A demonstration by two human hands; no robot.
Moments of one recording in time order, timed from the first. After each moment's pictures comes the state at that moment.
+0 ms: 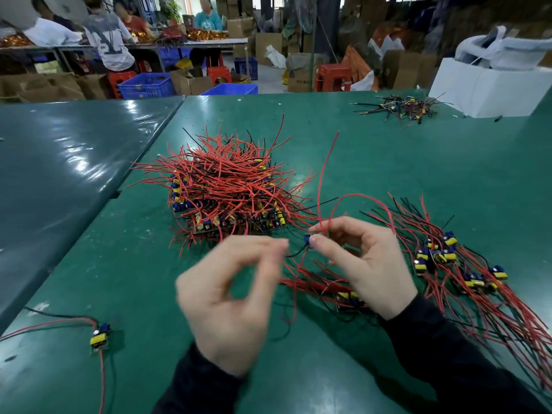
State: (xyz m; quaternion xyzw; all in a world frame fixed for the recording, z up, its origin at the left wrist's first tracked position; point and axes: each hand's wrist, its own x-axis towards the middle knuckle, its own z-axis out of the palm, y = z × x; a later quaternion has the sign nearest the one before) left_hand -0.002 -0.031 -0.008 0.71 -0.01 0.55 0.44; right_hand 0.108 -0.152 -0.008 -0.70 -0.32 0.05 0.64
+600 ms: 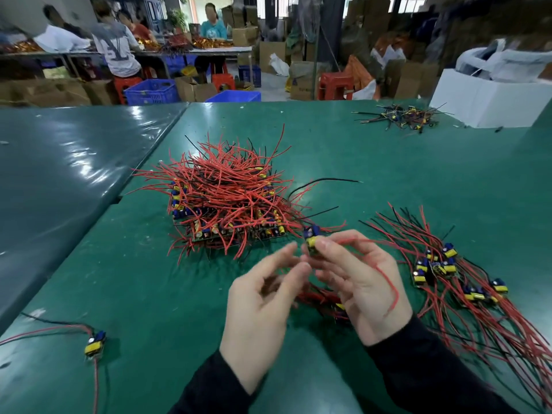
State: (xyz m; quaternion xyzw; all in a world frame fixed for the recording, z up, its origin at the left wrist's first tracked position) left_hand 0.012 -0.052 -0.018 0.69 0.12 0.31 0.64; right_hand 0.086 -0.145 0.003 -0.48 -0.15 0.22 0.84
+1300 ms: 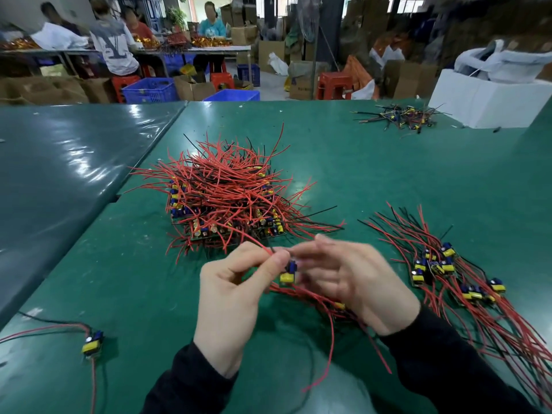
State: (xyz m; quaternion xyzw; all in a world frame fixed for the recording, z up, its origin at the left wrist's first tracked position) left_hand 0.008 -0.031 -0.008 0.65 0.09 0.35 0.67; right_hand 0.101 -0.154 0.003 -0.55 -0.26 0.34 0.72
